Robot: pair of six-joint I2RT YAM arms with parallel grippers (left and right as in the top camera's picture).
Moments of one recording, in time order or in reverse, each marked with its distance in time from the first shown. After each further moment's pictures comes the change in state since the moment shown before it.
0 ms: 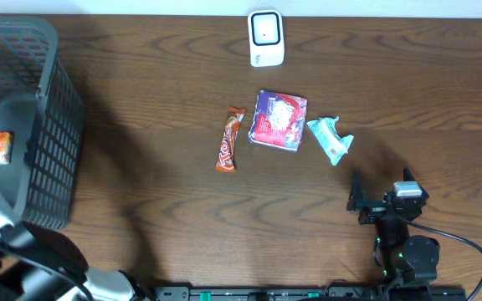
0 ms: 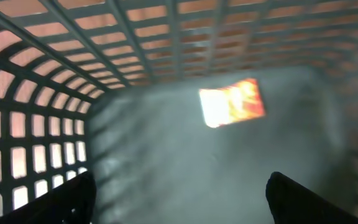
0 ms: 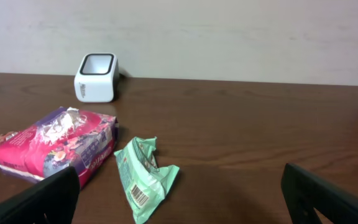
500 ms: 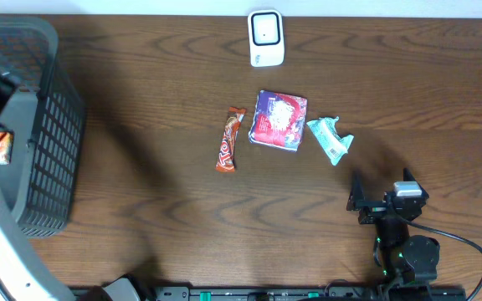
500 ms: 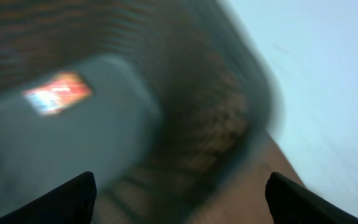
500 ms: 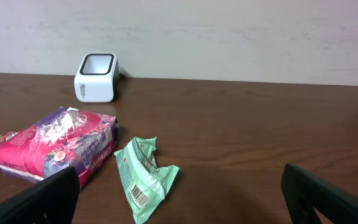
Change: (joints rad) left arm -0.090 -0.315 0.000 0.098 0.499 0.126; right arm 0.000 0.000 0.000 0.000 0.000 0.000
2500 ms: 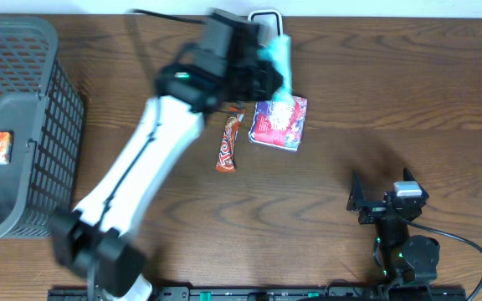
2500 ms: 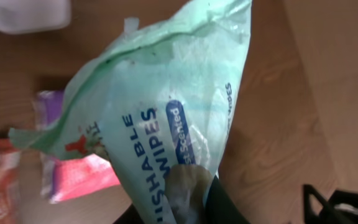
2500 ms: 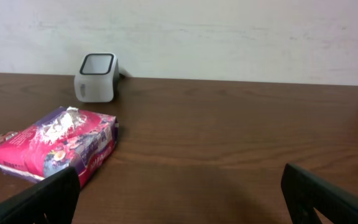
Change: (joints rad) left arm -1.101 0.375 0.009 0.295 0.274 0.063; right arm 0.000 0.000 0.000 0.000 0.000 0.000
